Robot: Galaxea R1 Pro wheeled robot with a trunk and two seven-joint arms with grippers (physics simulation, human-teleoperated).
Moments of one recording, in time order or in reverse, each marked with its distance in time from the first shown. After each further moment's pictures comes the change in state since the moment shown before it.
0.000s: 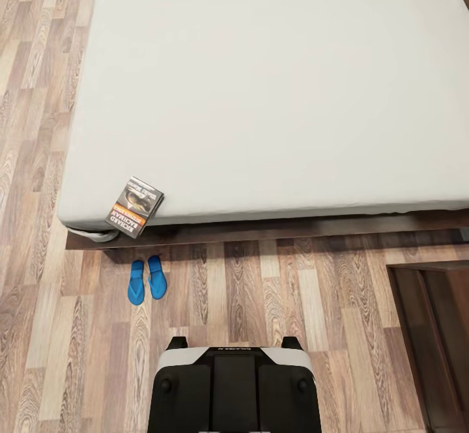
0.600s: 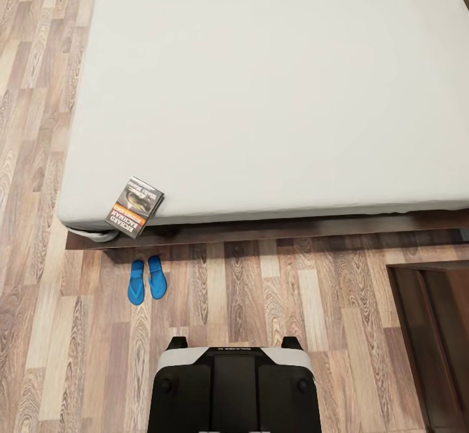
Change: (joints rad) left arm 0.937 -0.052 0.005 0.254 0.242 -0.259 -0.053; right arm -0.001 -0.006 -0.006 -0.026 -0.002 -0.005 -0.001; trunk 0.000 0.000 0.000
